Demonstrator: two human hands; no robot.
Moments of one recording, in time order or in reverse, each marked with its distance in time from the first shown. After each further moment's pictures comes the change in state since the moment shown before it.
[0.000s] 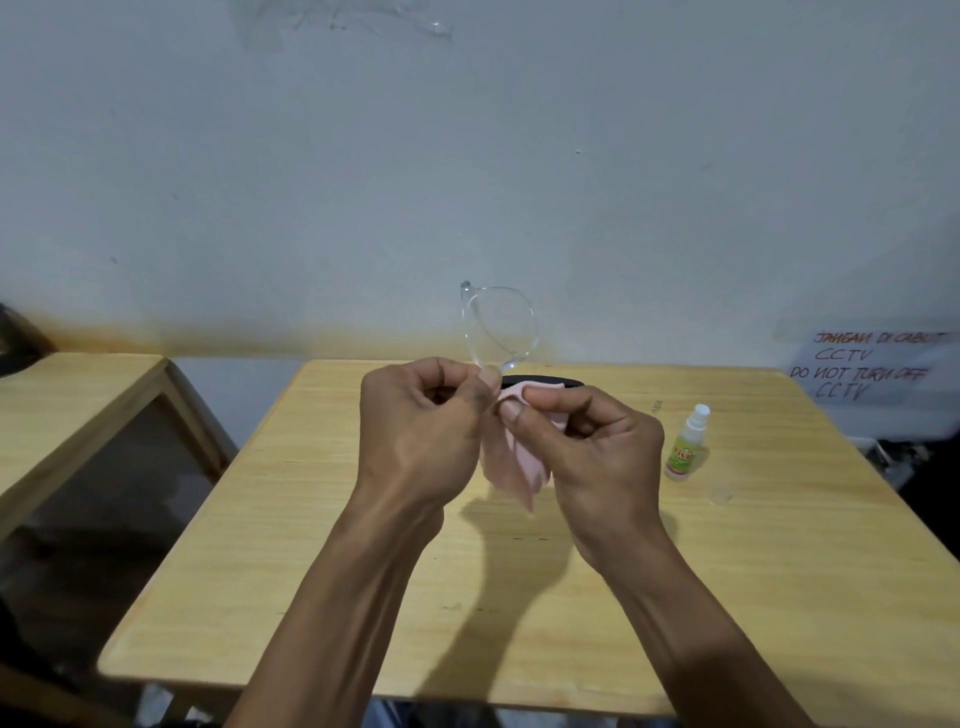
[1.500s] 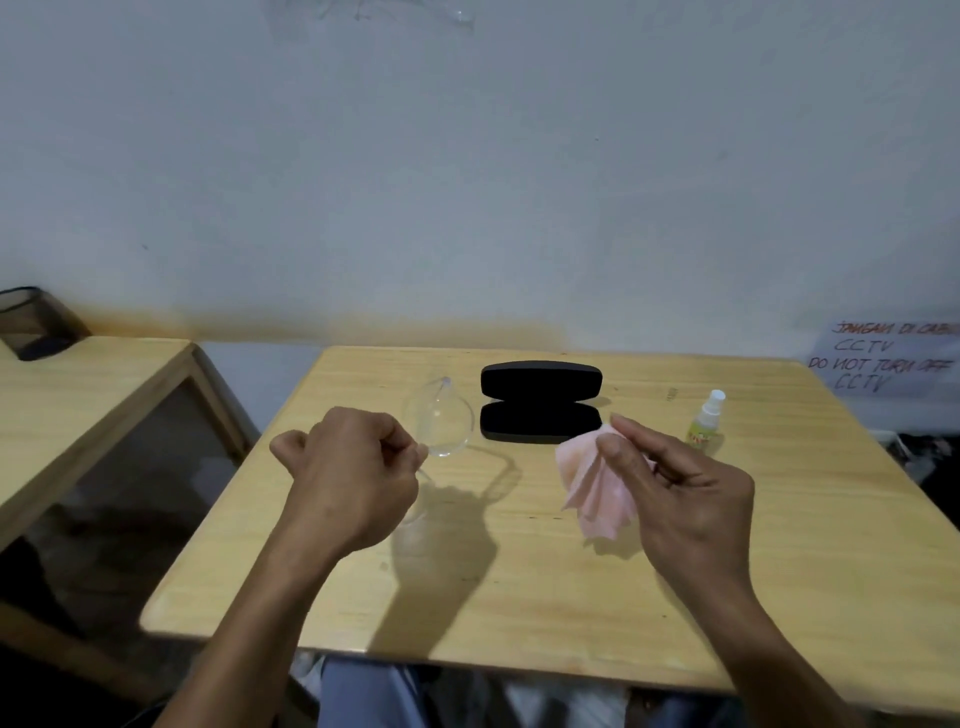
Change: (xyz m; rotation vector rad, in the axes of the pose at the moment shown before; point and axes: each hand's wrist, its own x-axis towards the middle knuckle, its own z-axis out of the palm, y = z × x) left_hand -0.009 -0.034 -0.075 1.029 -0.009 0.133; right_hand -0.029 0.019 -0.064 -0.402 0.089 -0.138
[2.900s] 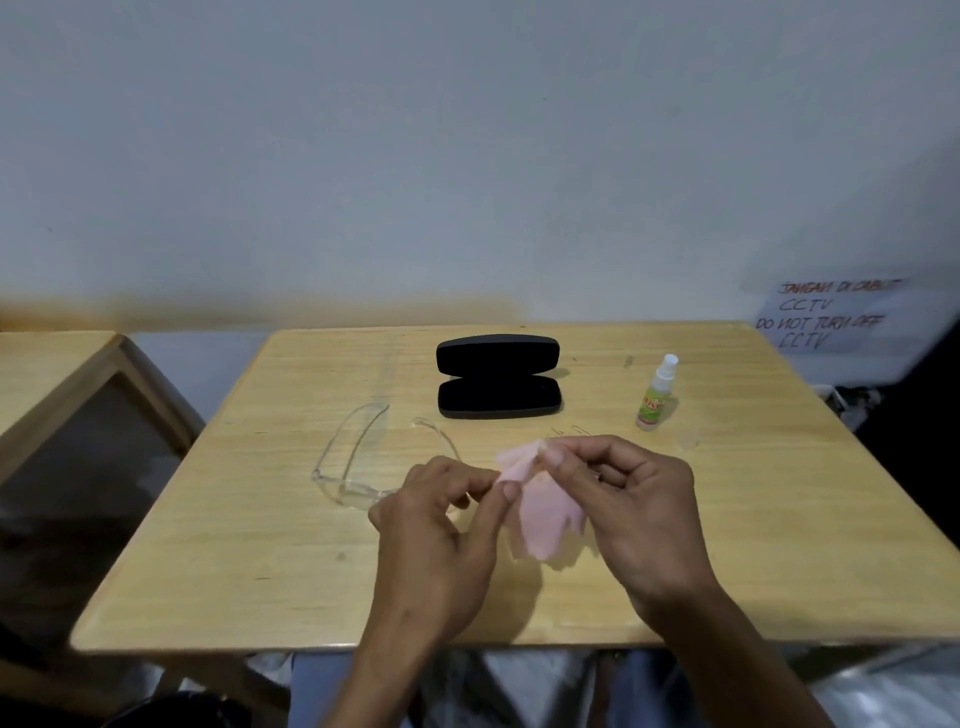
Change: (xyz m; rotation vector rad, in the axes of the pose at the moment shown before) left_hand -0.062 0.032 0.078 -0.574 -0.058 0.115; right_hand -0.022 -0.010 -0.006 0.147 -0.146 0.325
